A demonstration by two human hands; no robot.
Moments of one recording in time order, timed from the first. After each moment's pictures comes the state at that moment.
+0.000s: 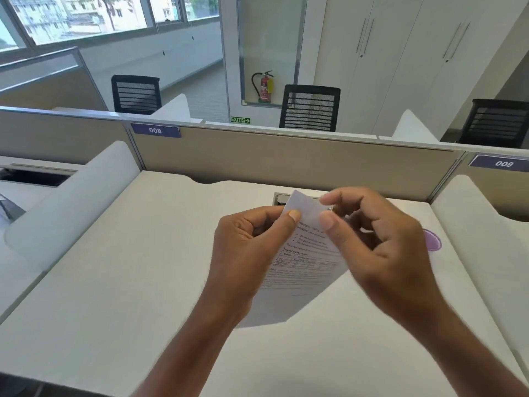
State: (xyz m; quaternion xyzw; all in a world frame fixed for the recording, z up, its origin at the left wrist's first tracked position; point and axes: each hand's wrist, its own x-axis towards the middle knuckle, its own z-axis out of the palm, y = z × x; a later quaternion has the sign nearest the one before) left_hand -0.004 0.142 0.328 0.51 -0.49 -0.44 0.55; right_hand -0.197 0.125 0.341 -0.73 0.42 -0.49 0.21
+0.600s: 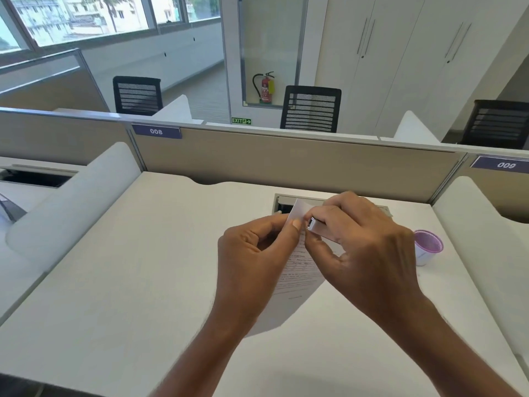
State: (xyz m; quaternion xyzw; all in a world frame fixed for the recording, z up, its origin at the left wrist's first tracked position) left_hand -0.013 0.144 0.312 0.53 -0.52 -0.35 0.57; right_hand -0.184 0.112 0.328 -0.80 0.42 -0.40 -0.15
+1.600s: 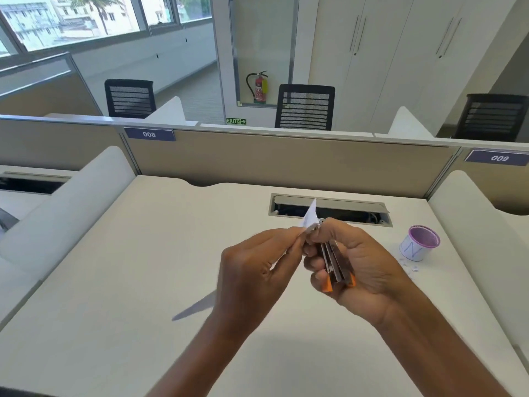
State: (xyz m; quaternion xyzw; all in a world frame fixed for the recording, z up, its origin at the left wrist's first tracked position) left_hand -0.006 0.128 0.274 0.43 -0.71 0.02 0.55; right_hand -0.176 0.109 0.334 -0.30 0.46 -0.37 0.75
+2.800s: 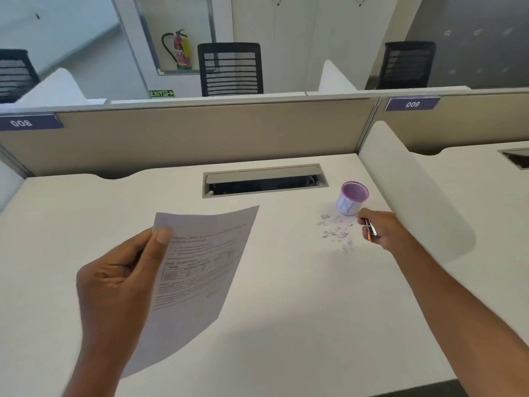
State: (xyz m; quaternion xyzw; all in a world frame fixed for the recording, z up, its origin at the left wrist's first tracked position) left_hand -0.009 0.119 0.268 0.57 -0.51 -0.30 0.57; right_hand -0.476 -0.026 0.109 -0.18 0.75 -0.43 0.47
